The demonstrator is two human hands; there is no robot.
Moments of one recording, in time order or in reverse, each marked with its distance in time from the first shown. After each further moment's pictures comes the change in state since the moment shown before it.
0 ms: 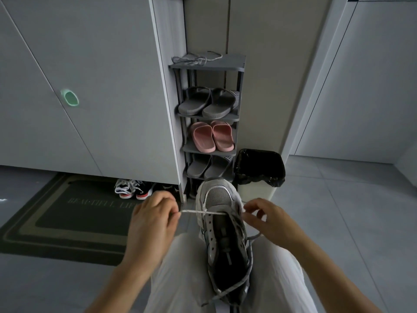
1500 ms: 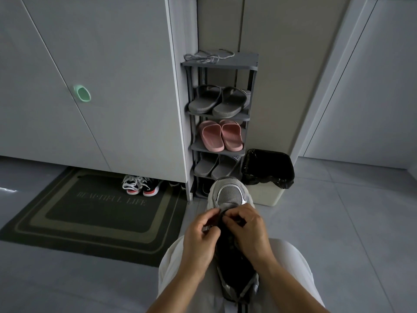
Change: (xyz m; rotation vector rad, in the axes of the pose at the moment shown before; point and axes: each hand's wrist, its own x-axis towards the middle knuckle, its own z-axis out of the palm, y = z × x) left_hand -0.016 0.045 0.058 -0.946 -0.127 -0.616; right_hand 0.013 -0.025 0.076 0.429 0.340 -0.032
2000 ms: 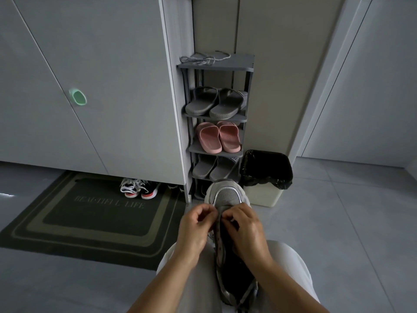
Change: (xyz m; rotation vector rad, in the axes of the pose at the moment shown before) left_hand 0.027 0.009 -0.002 -0.090 -0.030 -0.079; right_hand 0.007 0.013 0.004 -0.216 0.078 -0.314
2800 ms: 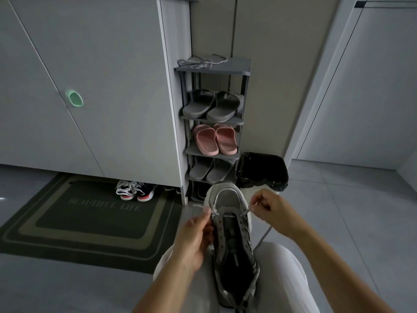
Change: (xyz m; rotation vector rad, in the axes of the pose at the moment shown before) left_hand 0.008 -0.012 0.002 -0.435 -0.018 -0.408; right_hand 0.044 0.015 -0.080 0.083 -0.436 0.345
